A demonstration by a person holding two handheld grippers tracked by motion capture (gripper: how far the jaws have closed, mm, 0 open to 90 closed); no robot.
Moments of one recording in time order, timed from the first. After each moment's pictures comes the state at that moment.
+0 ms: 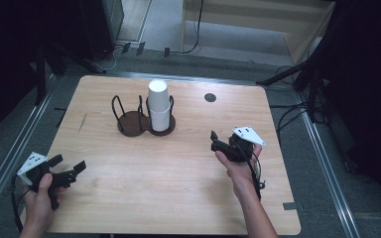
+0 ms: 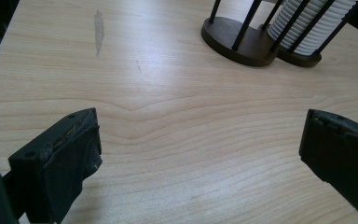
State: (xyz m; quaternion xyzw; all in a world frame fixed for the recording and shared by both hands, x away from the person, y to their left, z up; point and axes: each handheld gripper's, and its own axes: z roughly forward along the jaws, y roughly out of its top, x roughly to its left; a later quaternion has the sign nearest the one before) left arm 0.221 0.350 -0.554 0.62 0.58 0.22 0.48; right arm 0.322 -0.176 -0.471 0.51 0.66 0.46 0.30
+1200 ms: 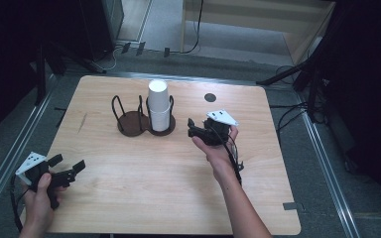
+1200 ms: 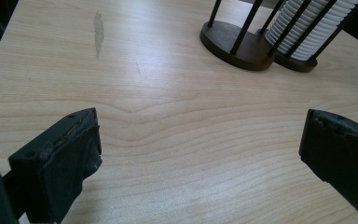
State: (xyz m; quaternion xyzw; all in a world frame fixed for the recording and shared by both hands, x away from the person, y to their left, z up) left arm 0.222 0.352 -0.554 0.61 0.58 0.22 0.49; right arm 0.359 -0.111 -0.459 0.48 0.69 0.47 0.27
